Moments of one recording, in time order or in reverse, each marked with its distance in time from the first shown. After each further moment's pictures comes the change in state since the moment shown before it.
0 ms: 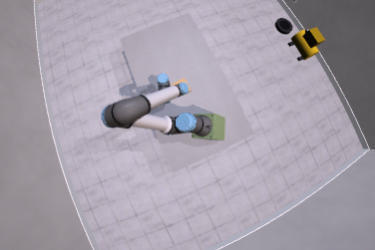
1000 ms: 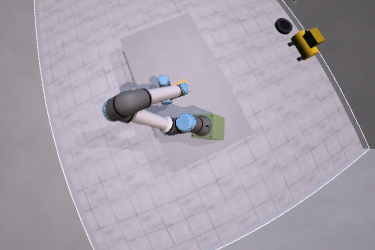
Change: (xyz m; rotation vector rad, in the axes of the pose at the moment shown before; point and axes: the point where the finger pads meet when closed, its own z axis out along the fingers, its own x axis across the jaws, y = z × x) arm 0.000 0.000 0.023 -0.001 -0.001 0.000
